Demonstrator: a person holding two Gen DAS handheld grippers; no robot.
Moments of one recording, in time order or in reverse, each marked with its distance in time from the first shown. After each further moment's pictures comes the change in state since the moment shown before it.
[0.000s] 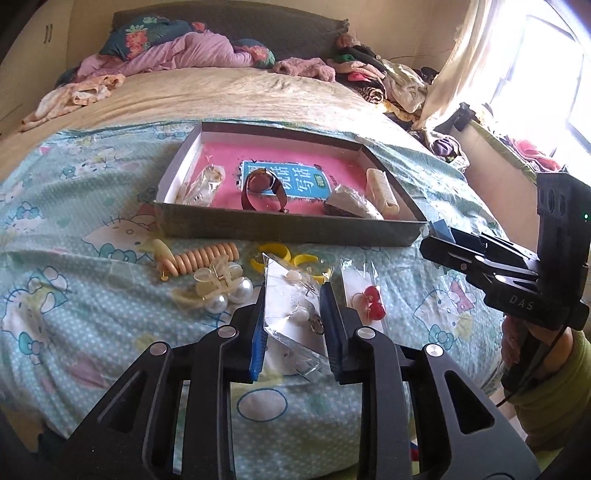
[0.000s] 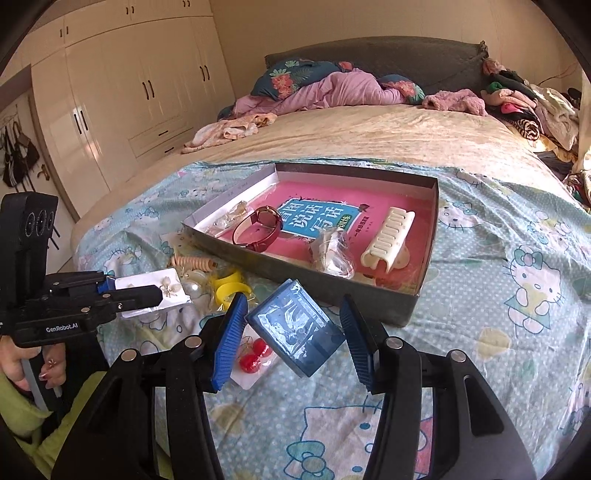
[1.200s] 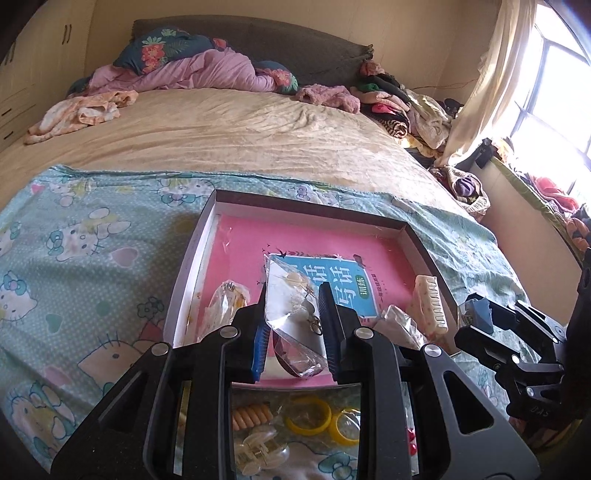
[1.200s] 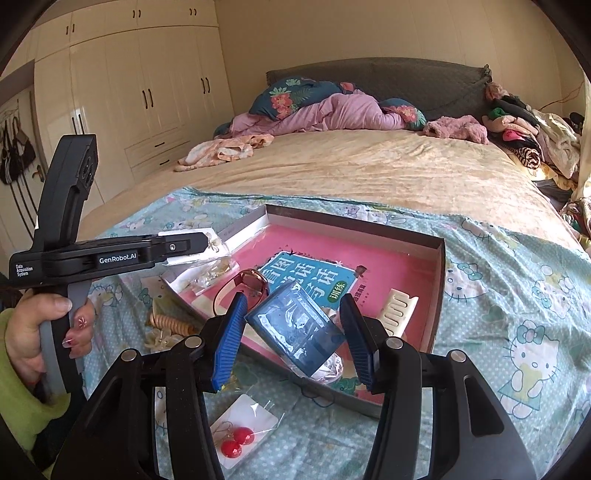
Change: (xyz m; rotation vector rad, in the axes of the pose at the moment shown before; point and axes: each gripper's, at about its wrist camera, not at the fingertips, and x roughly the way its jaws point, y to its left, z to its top) left arm 0.060 0.038 0.104 -0.060 -0.083 0.044; right arm 0.032 -0.004 0.062 -0.046 -0.070 -0.037
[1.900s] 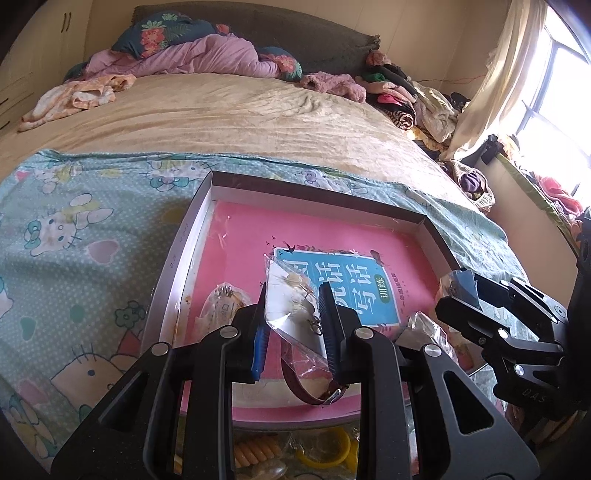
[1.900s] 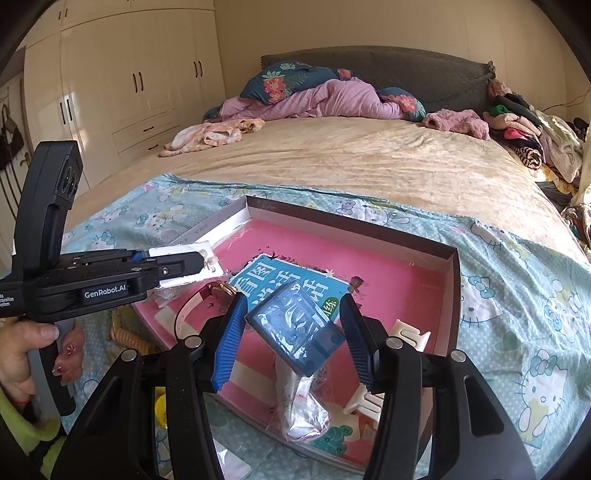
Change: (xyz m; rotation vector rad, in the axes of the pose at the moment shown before) left arm 0.038 0.011 0.000 -0.024 0.044 -0.009; right arm 0.058 -0.010 0.018 -0.025 0.054 -0.044
